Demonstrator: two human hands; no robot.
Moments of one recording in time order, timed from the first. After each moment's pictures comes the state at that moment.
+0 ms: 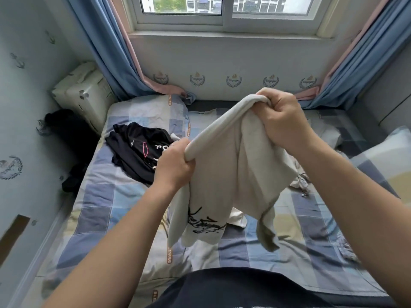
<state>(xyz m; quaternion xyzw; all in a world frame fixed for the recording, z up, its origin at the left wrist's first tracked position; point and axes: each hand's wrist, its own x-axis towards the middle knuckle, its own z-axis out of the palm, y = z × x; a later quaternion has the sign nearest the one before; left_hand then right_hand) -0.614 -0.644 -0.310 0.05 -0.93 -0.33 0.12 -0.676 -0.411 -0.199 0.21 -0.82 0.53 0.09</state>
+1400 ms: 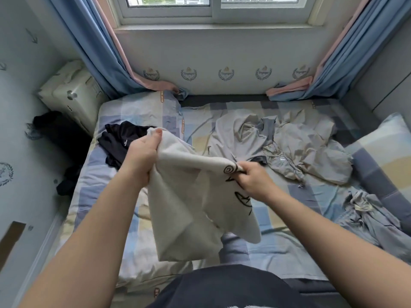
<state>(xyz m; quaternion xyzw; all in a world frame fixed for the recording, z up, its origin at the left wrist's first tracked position) -0.624 -0.678 -0.285 0.25 -0.68 -0.69 0.03 -0.637 -0.401 -0.346 0.09 -0.89 0.44 -0.12</state>
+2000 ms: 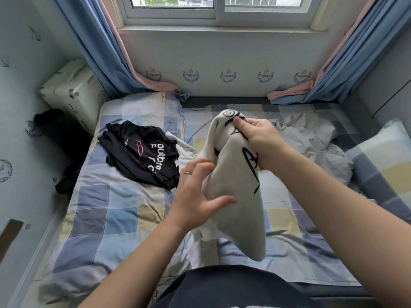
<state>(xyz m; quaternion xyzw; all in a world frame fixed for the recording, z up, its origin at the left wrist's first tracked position) -0.559 -0.597 -0.335 -0.09 -0.88 -0.45 0.11 -0.676 -0.428 -0.250 -0.01 -0.70 0.70 -0.13</state>
